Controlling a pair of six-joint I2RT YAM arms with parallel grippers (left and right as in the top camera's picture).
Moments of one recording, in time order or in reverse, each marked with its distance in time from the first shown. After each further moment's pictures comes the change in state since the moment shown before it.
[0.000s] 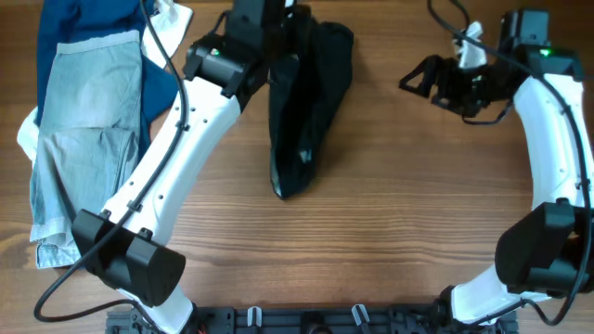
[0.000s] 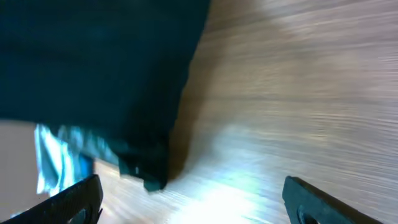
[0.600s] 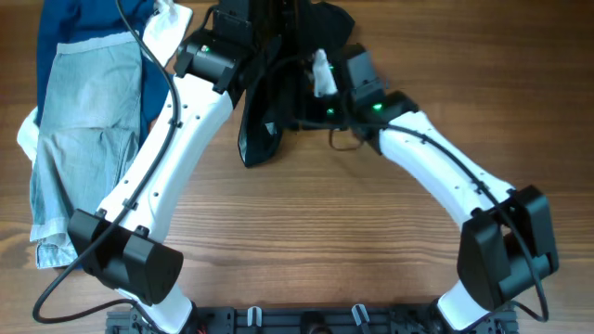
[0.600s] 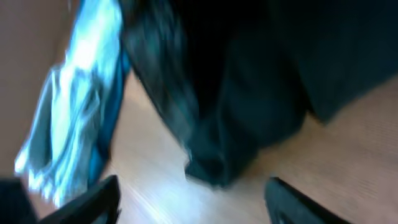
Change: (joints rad) left arm 0.037 0.000 0.000 0.092 -0.077 -0.135; right arm 0.603 0.012 -0.261 0.718 0.217 0.330
